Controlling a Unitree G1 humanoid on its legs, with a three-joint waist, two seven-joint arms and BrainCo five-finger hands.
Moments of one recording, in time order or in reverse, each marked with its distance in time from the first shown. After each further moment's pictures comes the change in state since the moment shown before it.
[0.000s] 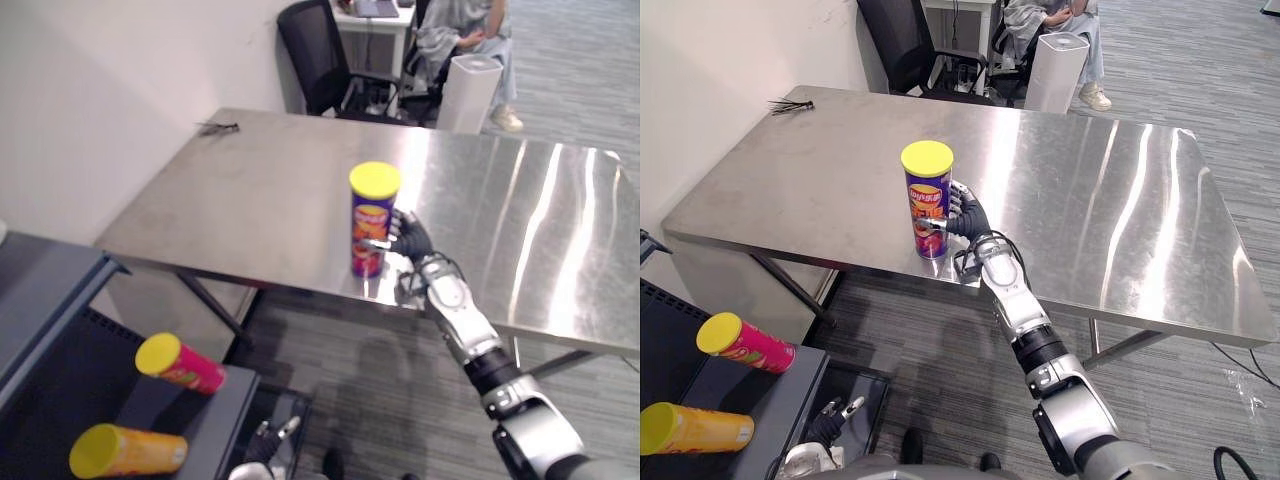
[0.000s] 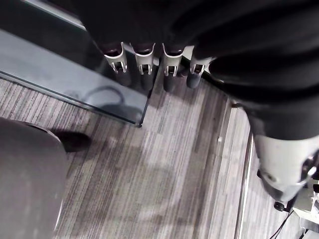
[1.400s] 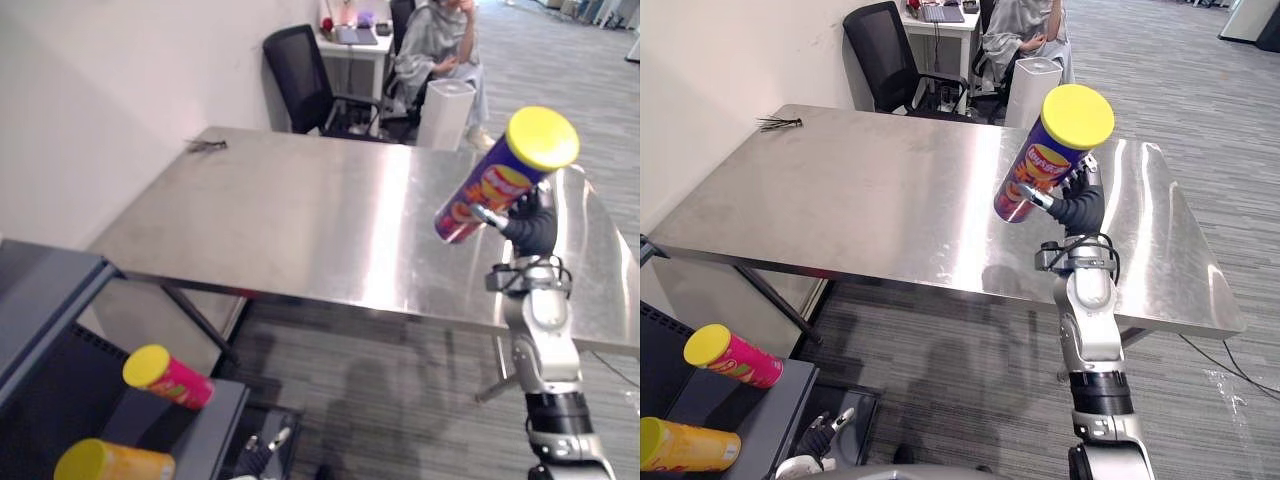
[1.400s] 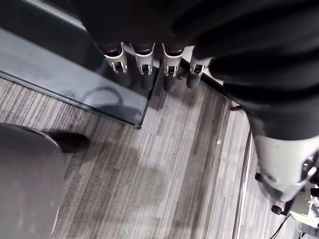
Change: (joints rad) left arm 0.039 0.001 0.066 0.003 0.007 0.007 0.008; right arm 0.319 -0.092 -0.386 -0.526 0.039 -0.038 -0.057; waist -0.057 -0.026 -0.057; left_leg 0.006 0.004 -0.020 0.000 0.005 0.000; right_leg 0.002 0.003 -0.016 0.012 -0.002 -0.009
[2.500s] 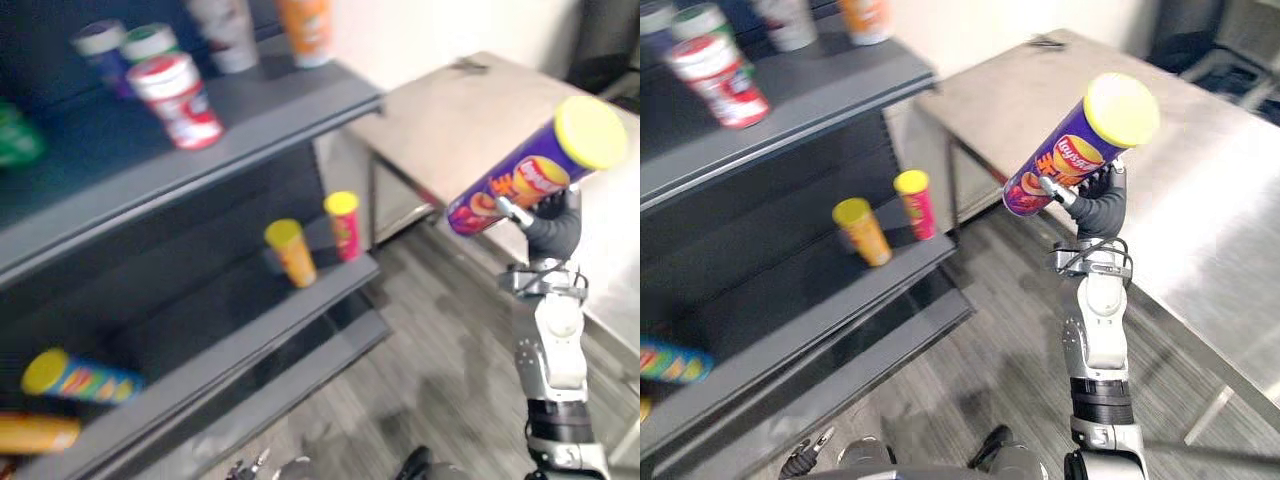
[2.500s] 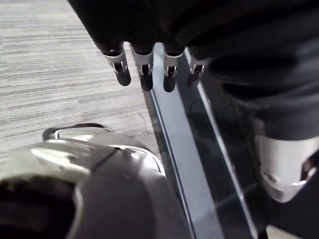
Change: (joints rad) left arm 0.041 -0.038 0.172 0.016 -0.019 0.022 -0.026; right arm -0.024 0.041 -0.044 -0.031 0.058 -0.020 -0.027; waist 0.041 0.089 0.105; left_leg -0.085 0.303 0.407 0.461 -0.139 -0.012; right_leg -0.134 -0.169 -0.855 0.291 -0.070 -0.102
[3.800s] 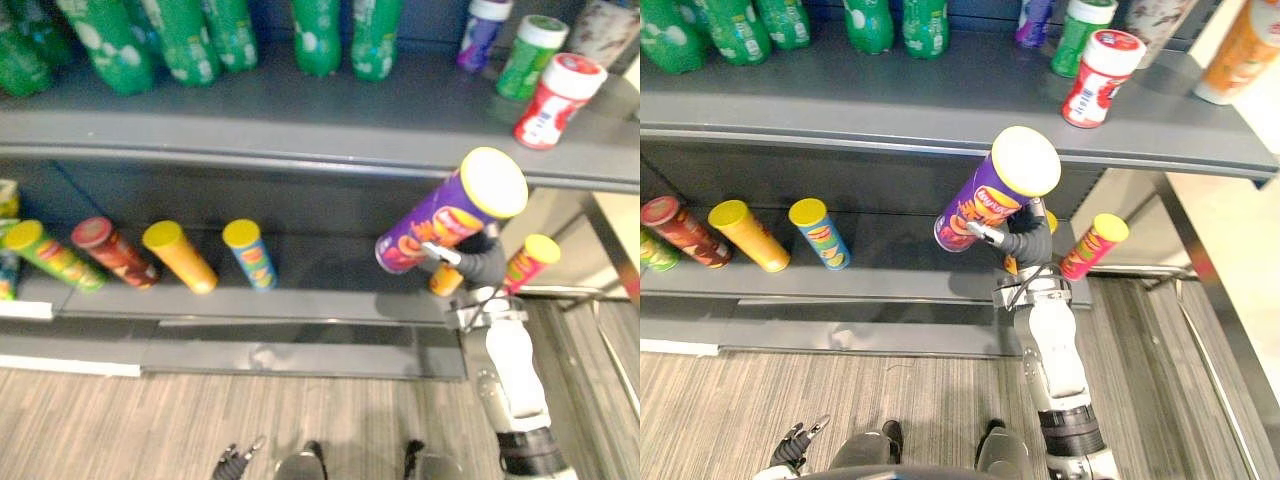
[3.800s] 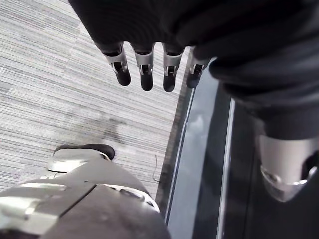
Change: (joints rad) left arm -0.021 0.081 -0.091 -0.015 0.012 -0.019 0.007; right arm 0.154 0.095 0.255 -0.074 -0.037 -0.018 0.112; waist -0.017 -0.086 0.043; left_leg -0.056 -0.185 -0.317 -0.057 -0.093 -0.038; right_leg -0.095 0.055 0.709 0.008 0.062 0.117
